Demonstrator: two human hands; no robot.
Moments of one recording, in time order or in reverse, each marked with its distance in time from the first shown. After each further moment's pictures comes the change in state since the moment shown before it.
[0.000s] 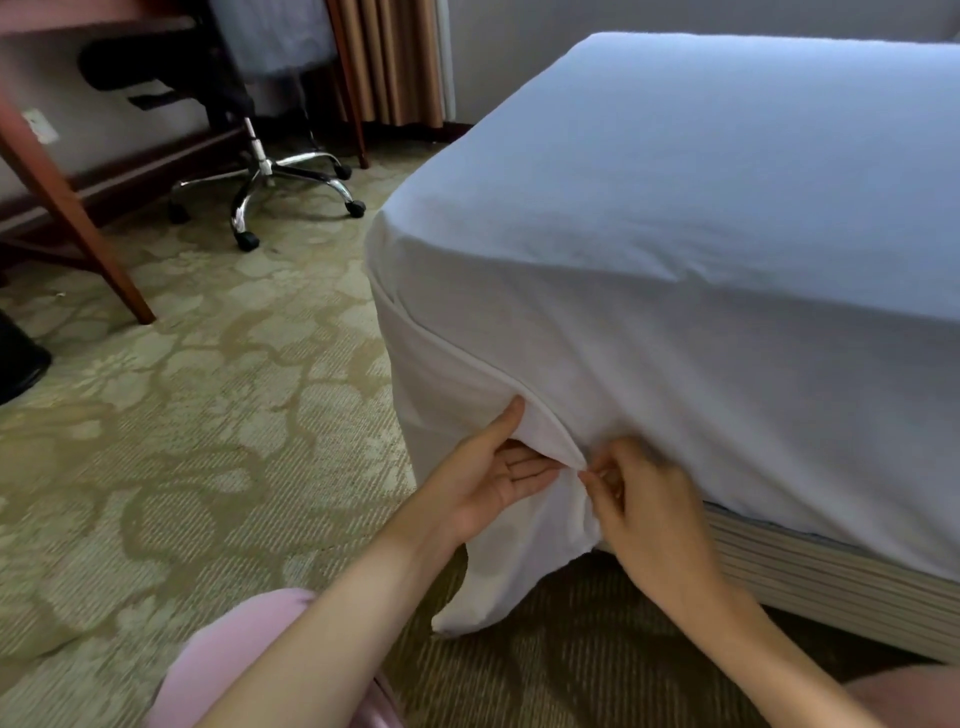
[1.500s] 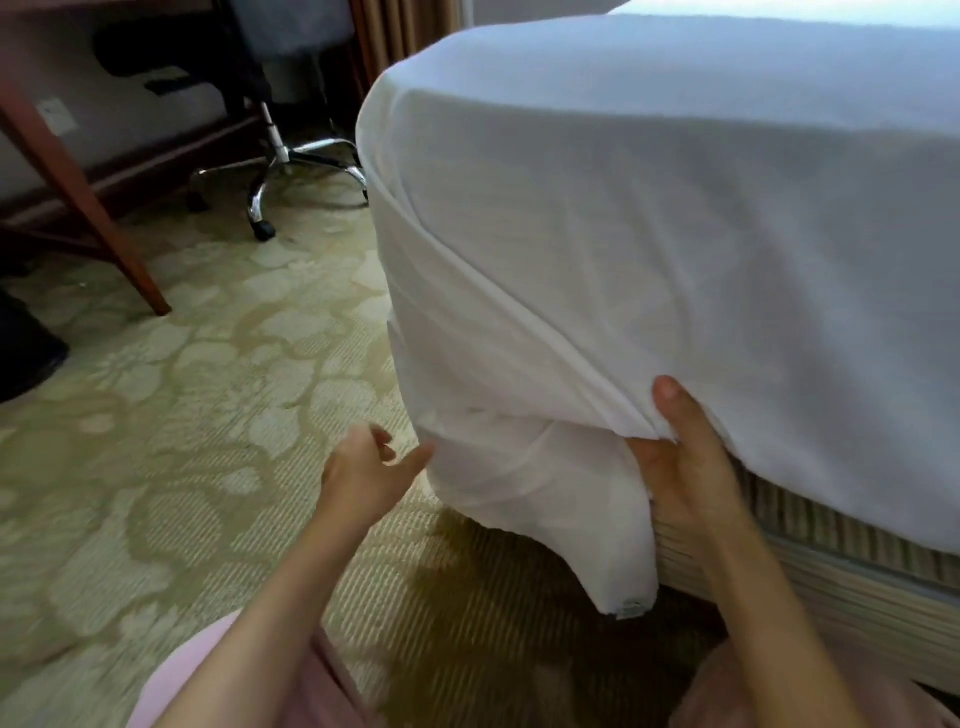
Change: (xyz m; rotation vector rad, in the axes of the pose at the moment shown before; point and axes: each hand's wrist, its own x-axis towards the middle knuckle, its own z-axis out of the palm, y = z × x) left_hand 0.014 0.041 -0.096 1.118 0.728 0.289; right_hand 0.075 0.019 0.032 1.734 -0.170 0.392
